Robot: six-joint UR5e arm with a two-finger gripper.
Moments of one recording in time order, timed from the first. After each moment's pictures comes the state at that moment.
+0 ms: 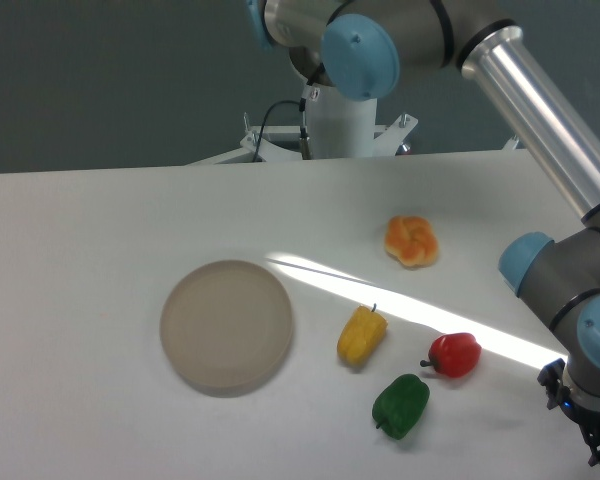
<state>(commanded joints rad) 2.62 -2.62 -0.64 -1.24 1.62 1.62</state>
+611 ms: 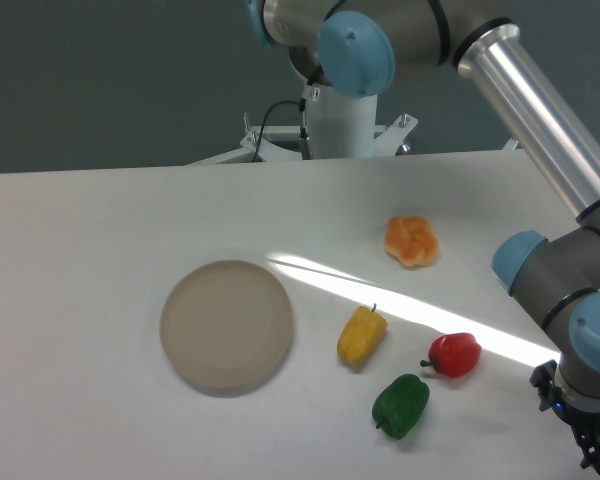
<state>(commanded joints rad) 2.60 -2.60 -0.64 -1.25 1.60 1.61</state>
